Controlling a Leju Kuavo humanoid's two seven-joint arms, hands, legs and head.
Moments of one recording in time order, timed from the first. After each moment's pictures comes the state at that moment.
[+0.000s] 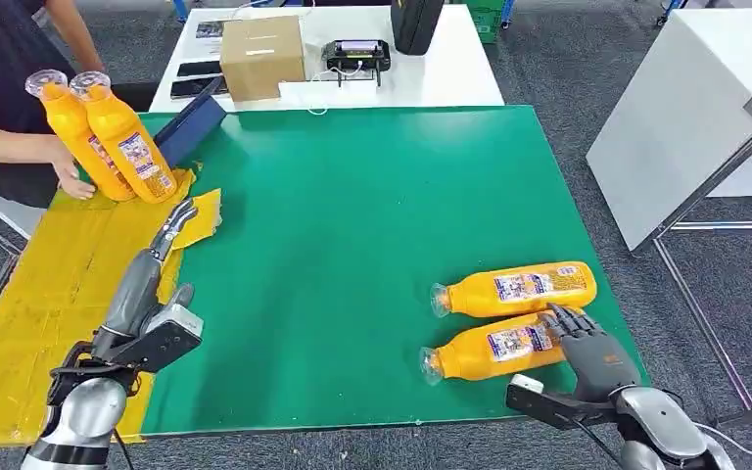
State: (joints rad) left arm -0.11 0.11 -0.12 -1.68 -0.72 0.04 -0.27; right arm 0.15 -0.44 0.13 -1.63 1.06 0.15 0.02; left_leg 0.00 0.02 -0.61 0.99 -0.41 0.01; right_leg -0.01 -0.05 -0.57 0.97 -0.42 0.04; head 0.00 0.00
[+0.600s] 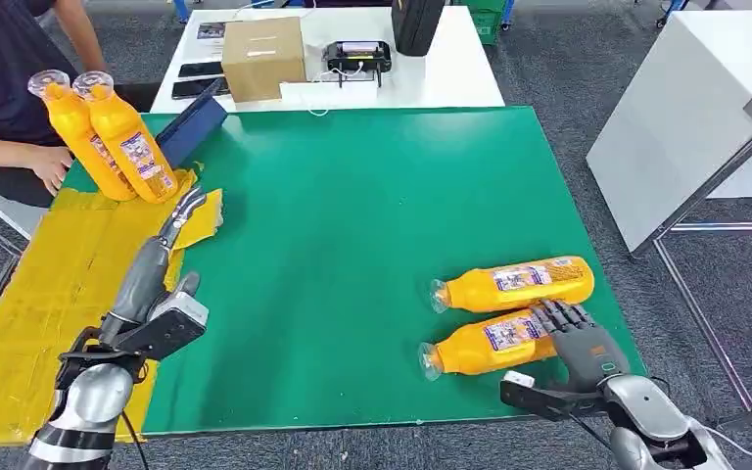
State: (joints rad) left arm -0.17 0.10 -0.14 -1.65 -0.70 0.02 -0.27; right arm 0.06 -0.46 0.22 -1.49 1.10 0.17 0.03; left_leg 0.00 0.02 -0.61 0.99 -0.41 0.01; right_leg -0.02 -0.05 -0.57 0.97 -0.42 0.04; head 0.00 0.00
